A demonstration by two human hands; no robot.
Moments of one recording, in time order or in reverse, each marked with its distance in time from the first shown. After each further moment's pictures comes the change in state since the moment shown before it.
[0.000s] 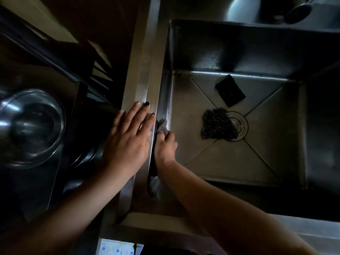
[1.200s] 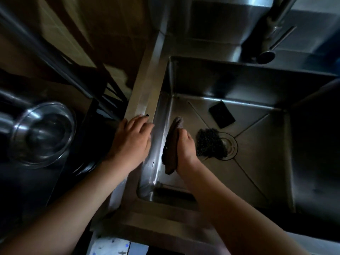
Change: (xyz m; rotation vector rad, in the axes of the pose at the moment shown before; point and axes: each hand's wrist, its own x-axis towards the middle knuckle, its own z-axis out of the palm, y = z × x) left_hand 0.019 0.015 -0.016 -0.036 -0.057 -0.069; right_hand 0.003 -0.032 -0.065 0.305 -0.122 -0.144
